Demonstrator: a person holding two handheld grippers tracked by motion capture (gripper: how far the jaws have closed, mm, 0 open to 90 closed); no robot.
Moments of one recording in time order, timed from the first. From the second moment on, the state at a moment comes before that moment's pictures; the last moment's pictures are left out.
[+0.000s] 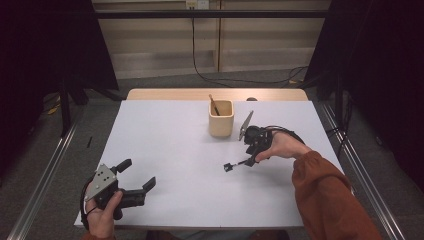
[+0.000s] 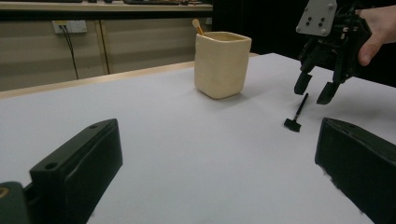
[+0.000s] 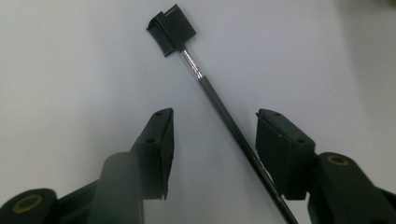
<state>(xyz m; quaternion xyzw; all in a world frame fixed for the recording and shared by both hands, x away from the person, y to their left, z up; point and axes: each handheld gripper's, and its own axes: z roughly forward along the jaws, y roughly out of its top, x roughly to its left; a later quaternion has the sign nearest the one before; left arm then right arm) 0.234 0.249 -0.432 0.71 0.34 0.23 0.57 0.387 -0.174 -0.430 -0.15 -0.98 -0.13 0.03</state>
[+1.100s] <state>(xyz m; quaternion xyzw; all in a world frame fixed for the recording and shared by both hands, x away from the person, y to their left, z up) 0.234 0.249 -0.432 0.71 0.34 0.23 0.57 0.387 -0.156 -0.450 -0.11 -0.99 -0.10 0.01</state>
